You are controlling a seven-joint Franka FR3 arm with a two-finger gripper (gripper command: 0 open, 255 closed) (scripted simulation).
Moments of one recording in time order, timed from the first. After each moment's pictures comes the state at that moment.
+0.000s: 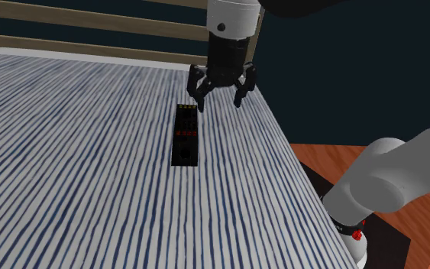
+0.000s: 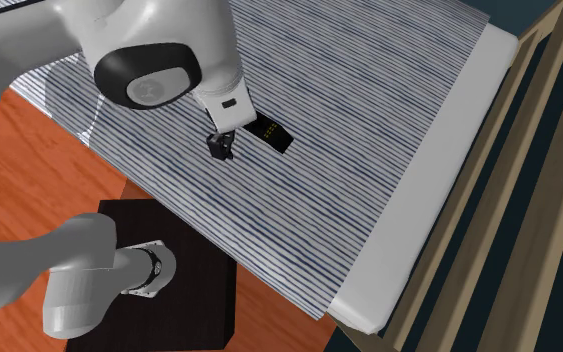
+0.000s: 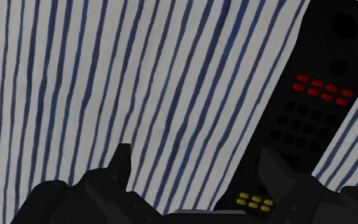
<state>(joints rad) 0.06 -0.42 0.51 -2.07 0.17 1.68 0.86</state>
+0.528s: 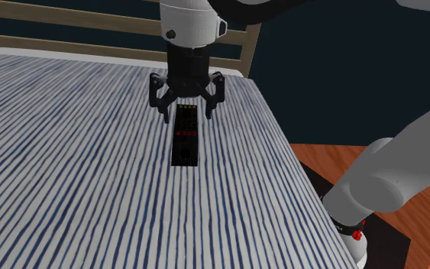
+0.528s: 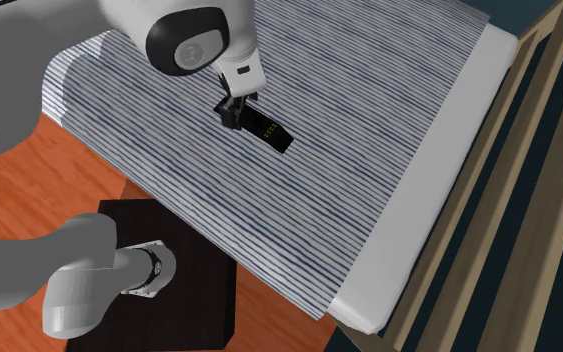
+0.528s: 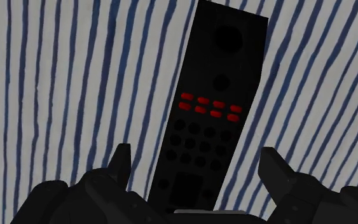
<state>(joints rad) 0.05 -0.20 0.66 -1.91 0.12 1.72 1.09</state>
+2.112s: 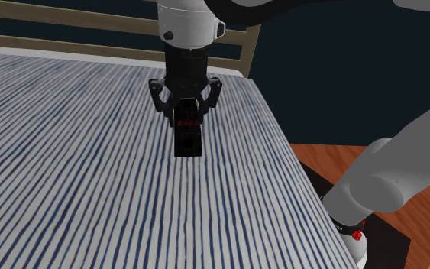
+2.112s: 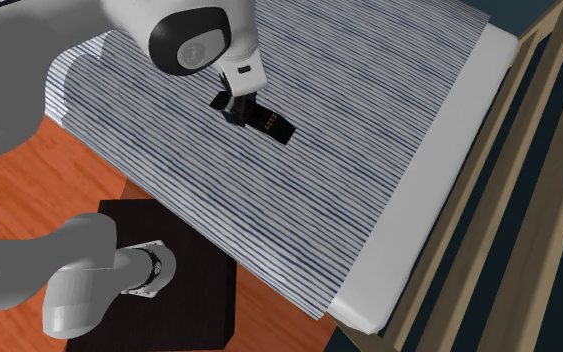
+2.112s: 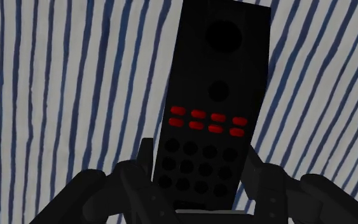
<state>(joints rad) 0.05 -0.19 0.66 -1.90 0.12 1.72 1.10</state>
